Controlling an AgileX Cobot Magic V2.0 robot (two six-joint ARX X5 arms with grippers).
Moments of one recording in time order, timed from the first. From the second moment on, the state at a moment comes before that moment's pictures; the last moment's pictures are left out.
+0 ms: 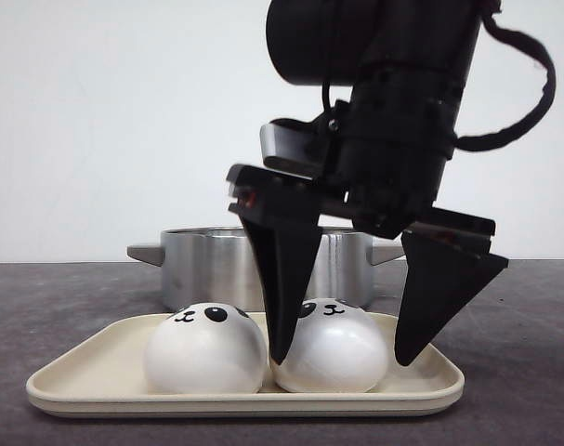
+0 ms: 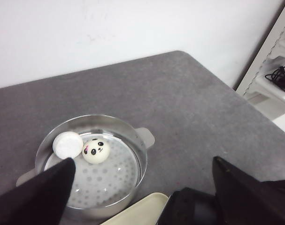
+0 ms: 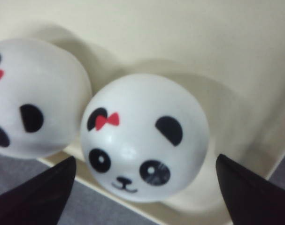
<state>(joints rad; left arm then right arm) -0.84 1.16 1.65 -0.88 -0.19 -0.23 0.86 1.64 1.02 -0.67 -0.11 0.50</state>
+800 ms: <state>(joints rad) -0.84 1.15 1.65 -0.88 -0.19 -0.22 0.86 1.58 1.03 -0.62 -0.05 0.50</state>
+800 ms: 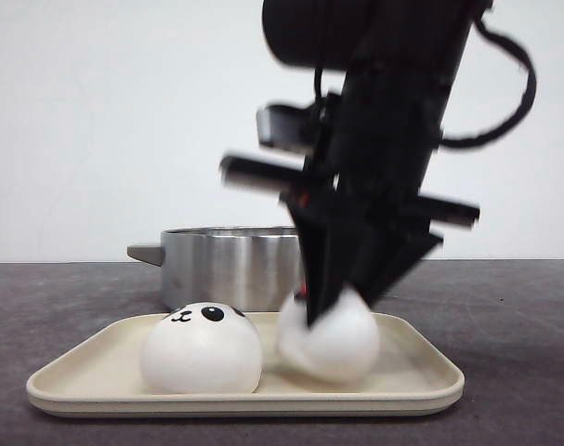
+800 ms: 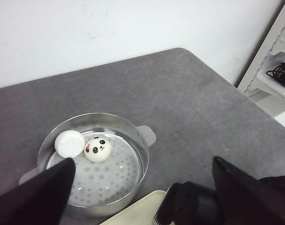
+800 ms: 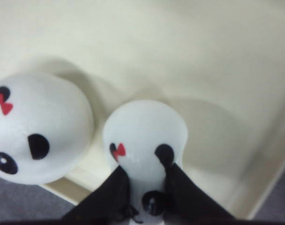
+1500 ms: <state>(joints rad) -0.84 1.15 1.65 -0.84 -0.19 -0.20 0.65 1.59 1.57 -0.63 0.10 0.28</state>
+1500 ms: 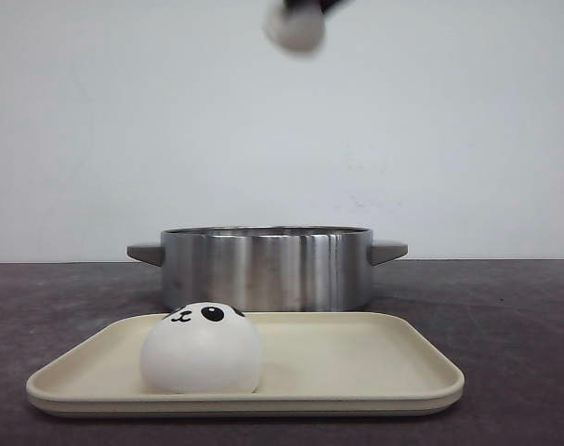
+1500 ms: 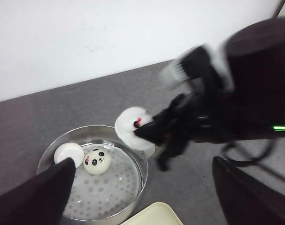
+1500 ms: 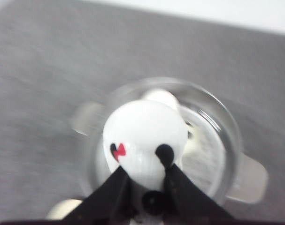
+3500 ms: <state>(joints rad) -0.91 1.22 0.93 -0.73 -0.12 -0.69 0.70 1.07 1.62 -0.62 -0.03 0.23</state>
